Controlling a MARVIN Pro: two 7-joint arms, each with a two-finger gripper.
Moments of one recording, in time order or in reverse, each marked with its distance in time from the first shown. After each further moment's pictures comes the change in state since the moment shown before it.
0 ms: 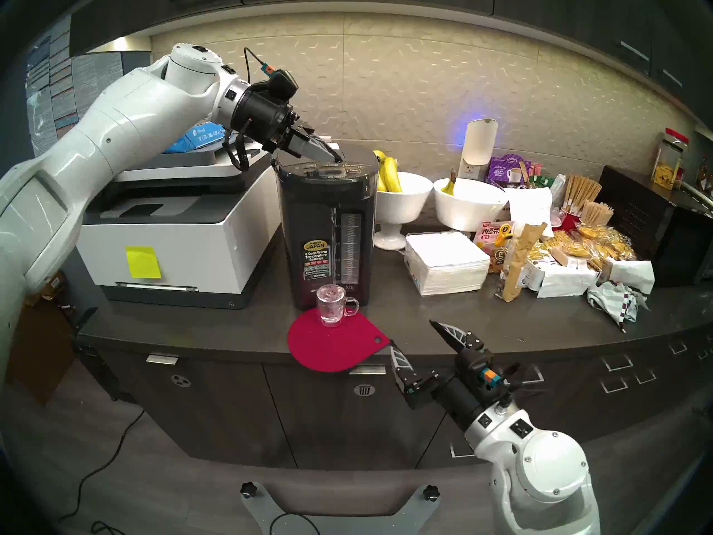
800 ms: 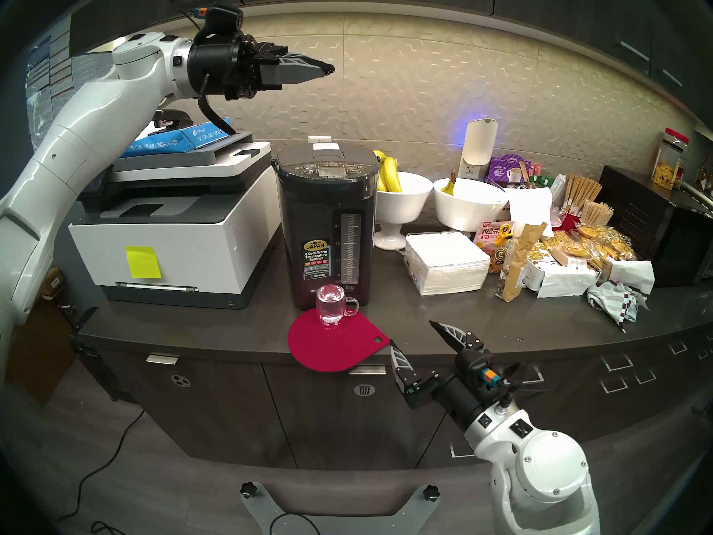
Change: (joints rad) left arm 0.187 0.212 -0.289 -0.369 -0.248 -0.164 0.137; right arm 0.000 -0.001 0.000 0.001 0.000 0.000 0.001
